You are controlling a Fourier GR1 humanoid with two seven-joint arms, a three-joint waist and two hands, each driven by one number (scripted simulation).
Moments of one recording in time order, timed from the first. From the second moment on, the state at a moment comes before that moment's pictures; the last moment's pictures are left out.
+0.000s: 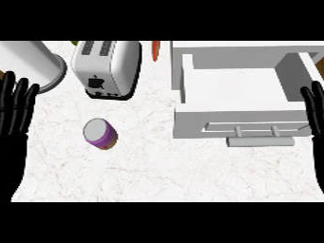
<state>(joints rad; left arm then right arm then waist) -0.02 0.10 -0.01 -2.10 0.01 0.00 0.01 0.01 -0.12 0.01 -2.10 0.00 -0.02 -0.01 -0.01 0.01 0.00</state>
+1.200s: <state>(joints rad) 0.01 0.06 -0.14 -2.08 -0.01 -0.03 0.36 0.18 -0.10 -0.05 -2.10 -0.02 0.01 0.15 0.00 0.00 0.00</state>
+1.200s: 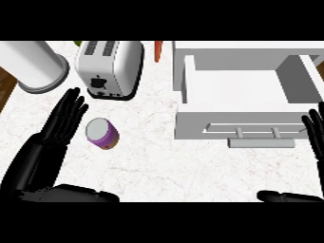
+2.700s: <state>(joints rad) -0.08 0.04 0.00 -1.63 -0.04 -0.03 0.06 0.25 -0.07 -0.19 -2.06 -0.06 0.15 0.05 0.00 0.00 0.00</state>
